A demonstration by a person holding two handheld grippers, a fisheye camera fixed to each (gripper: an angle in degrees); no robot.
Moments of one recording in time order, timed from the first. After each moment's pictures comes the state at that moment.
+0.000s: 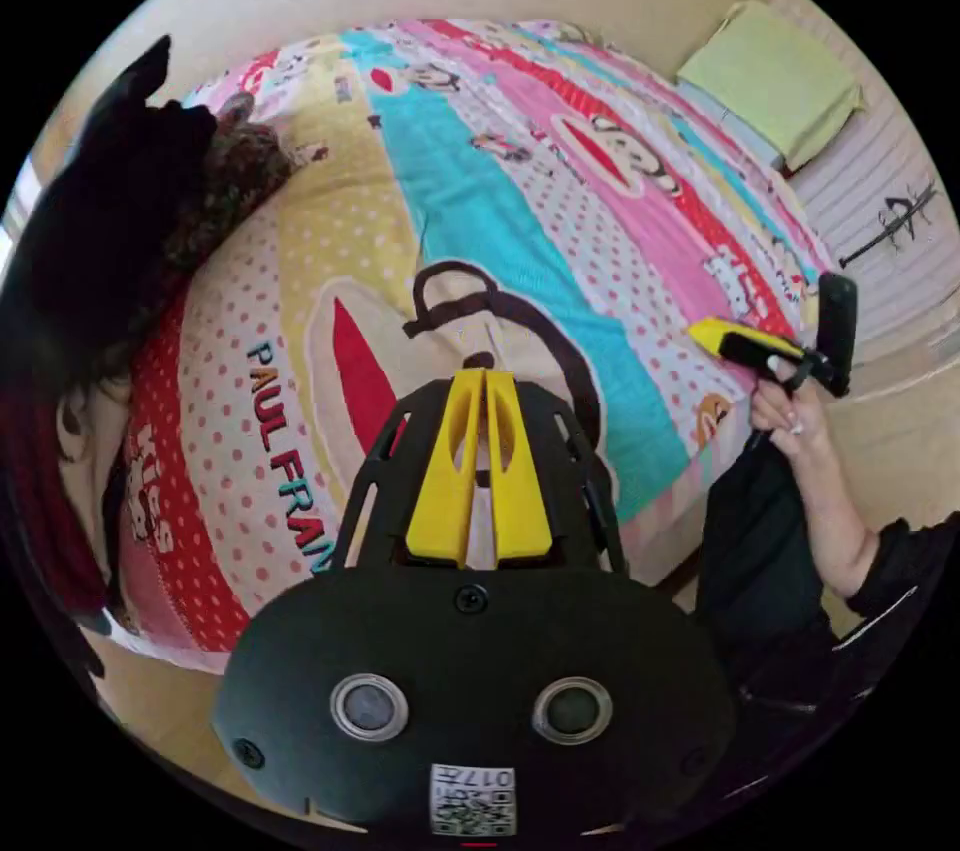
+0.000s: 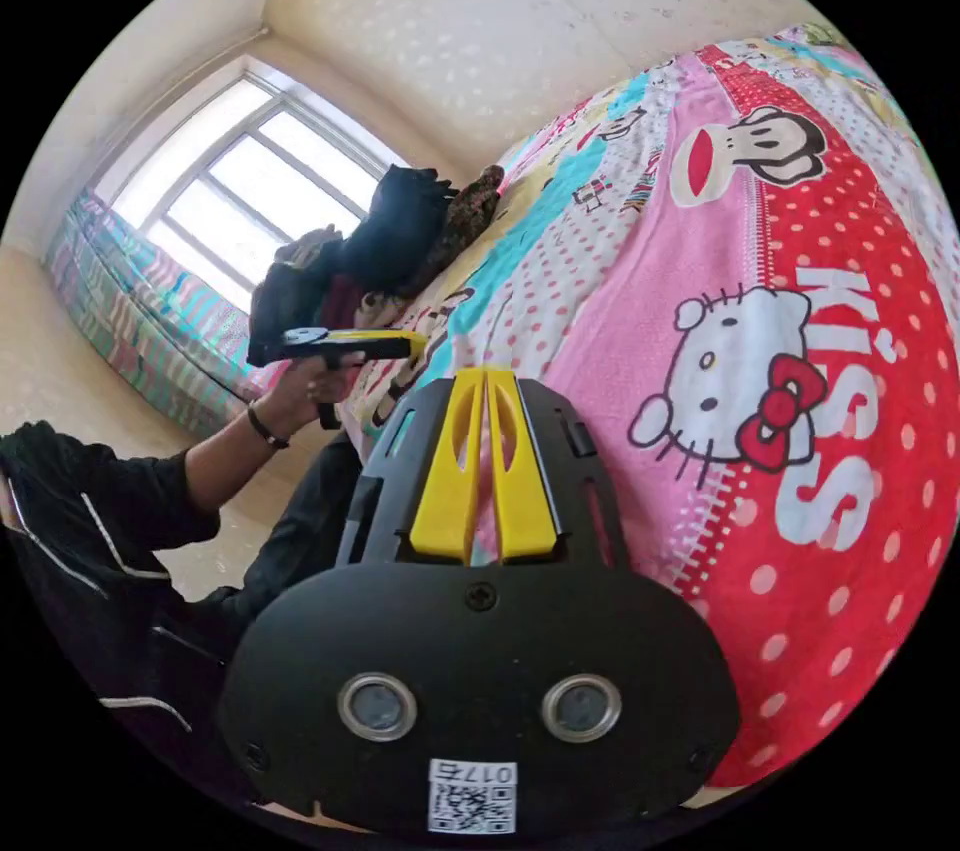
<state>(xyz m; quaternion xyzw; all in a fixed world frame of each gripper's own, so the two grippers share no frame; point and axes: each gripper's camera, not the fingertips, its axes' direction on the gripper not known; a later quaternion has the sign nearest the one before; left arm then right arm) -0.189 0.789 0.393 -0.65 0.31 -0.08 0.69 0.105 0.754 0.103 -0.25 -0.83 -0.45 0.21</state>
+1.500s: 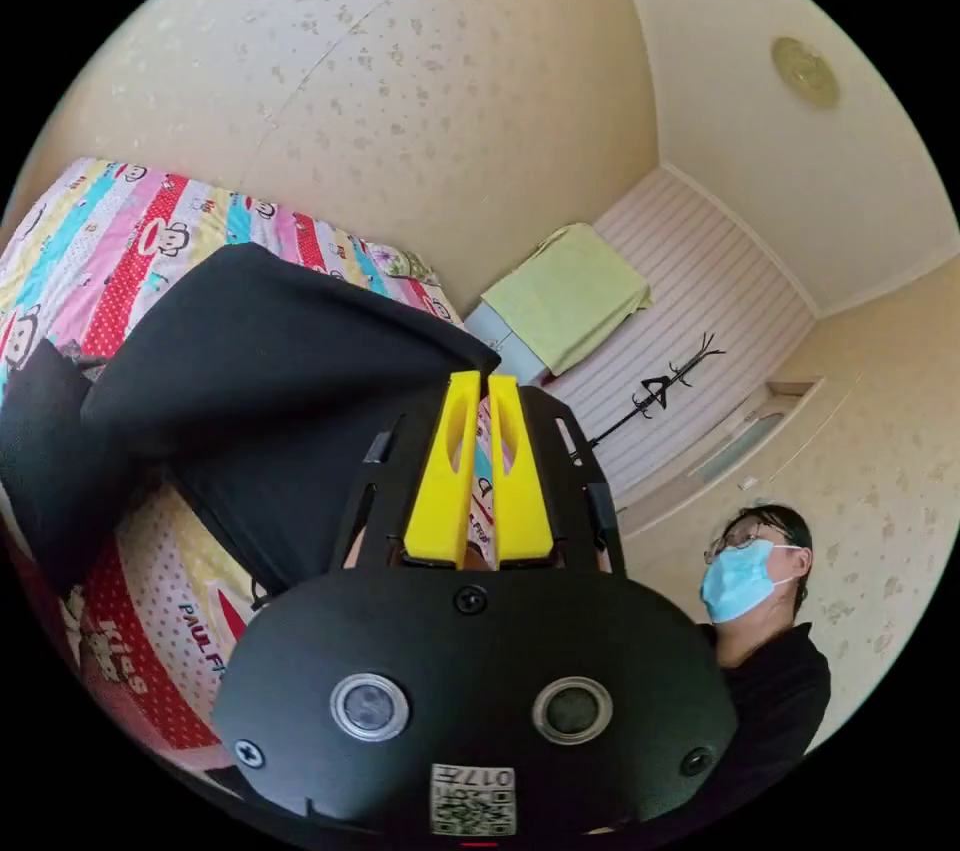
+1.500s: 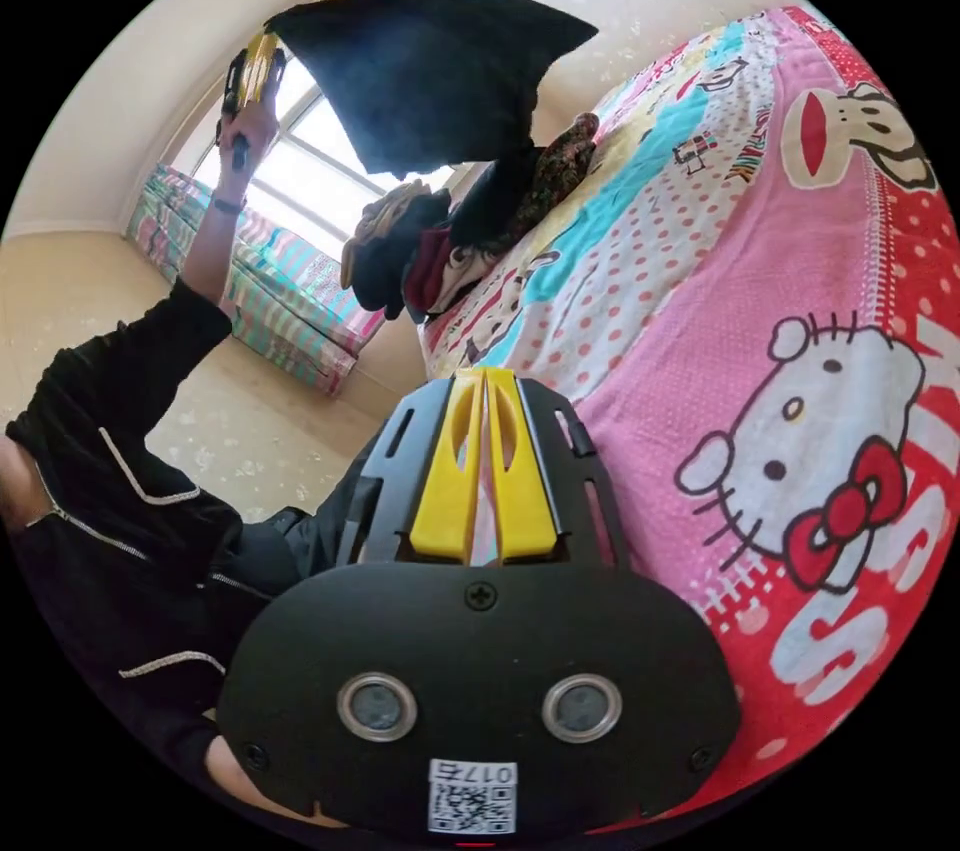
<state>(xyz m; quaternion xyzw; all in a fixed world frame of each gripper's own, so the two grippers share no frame) -0.448 0.579 0.480 -0.38 0.45 -0.46 0.66 0.128 0.651 0.263 -0.30 -0.87 -0.40 0.06</state>
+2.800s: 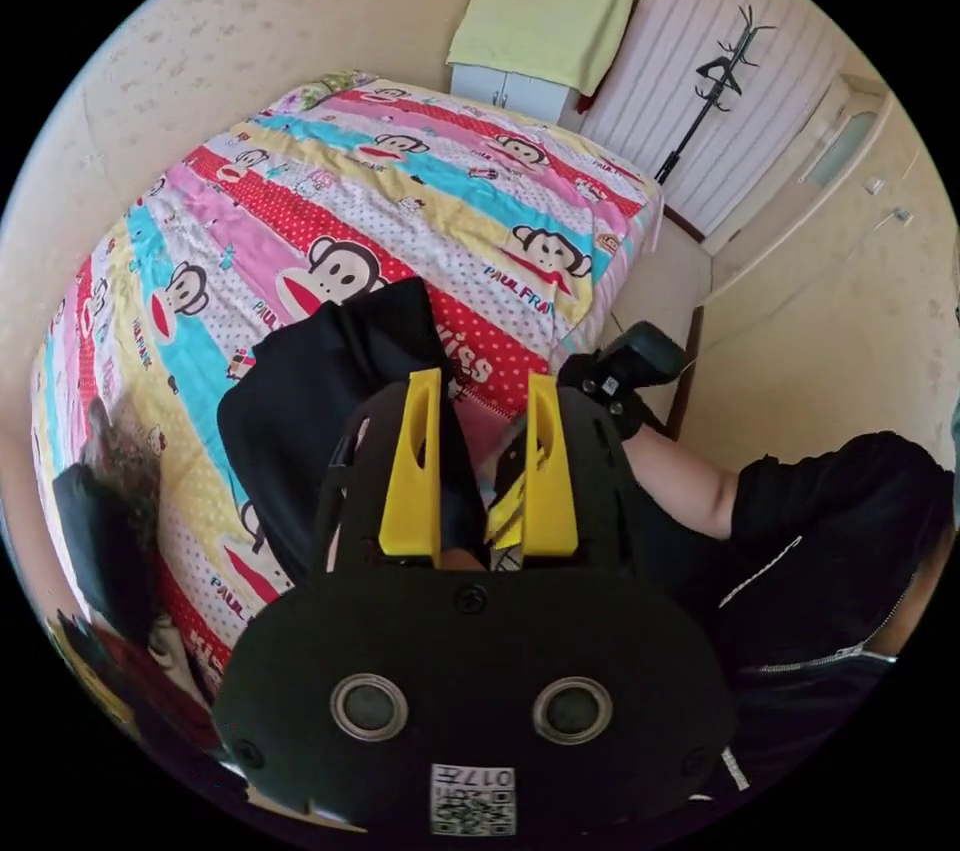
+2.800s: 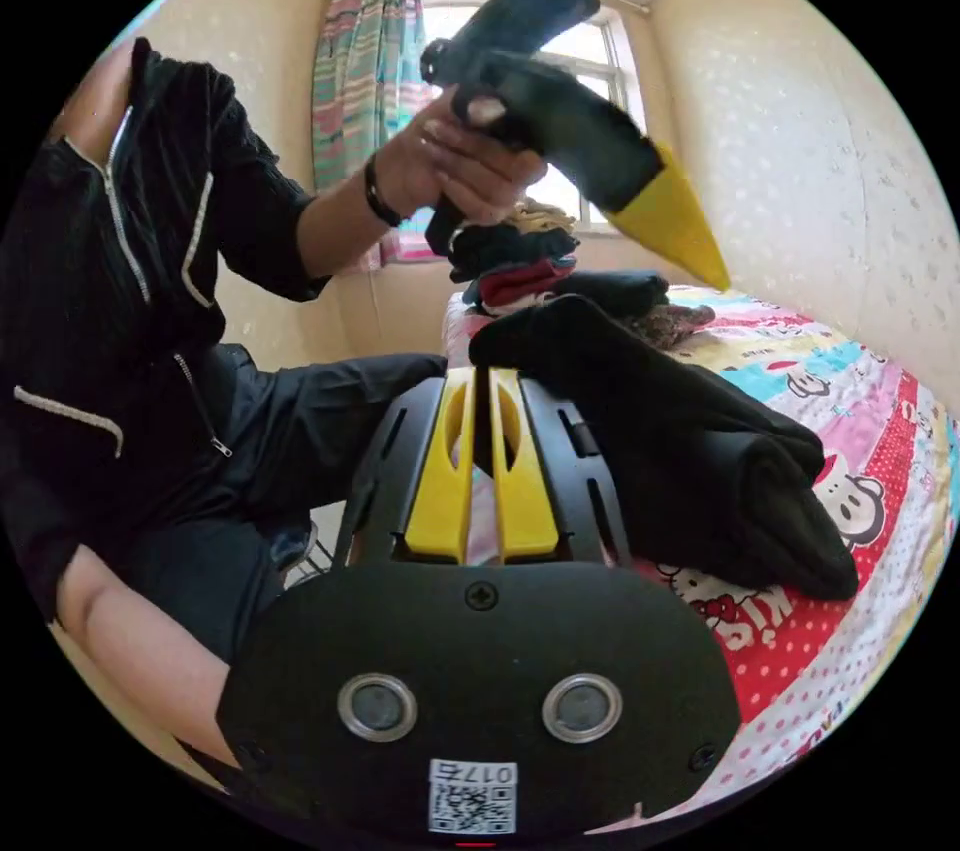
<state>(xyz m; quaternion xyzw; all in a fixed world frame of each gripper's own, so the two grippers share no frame) -0.115 0.474 0.404 -0.54 0.52 -0.03 0.67 0.353 0.487 0.282 0.05 -0.92 -0.38 -0.07</state>
